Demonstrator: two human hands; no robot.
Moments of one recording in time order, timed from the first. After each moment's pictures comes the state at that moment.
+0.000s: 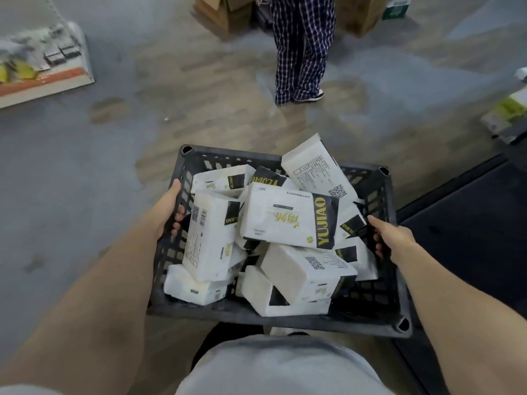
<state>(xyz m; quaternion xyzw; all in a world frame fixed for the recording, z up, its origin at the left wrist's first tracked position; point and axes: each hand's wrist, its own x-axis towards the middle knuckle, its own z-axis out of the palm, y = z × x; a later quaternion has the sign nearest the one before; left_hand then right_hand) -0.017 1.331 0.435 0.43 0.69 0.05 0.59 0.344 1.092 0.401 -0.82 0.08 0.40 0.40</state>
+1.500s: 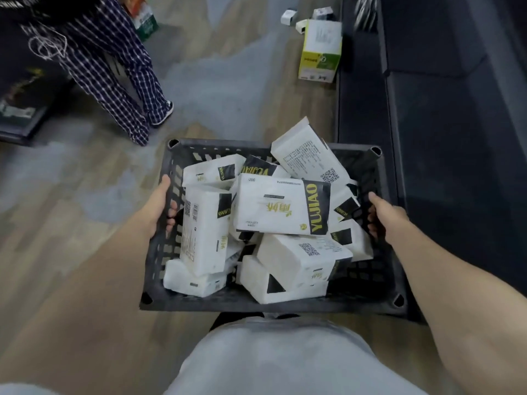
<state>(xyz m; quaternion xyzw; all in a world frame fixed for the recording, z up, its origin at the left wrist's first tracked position) 0.618 1.721 0.428 0.67 0.44 -0.20 0.56 0.662 1.296 0.408 -0.71 0.43 0.17 0.54</state>
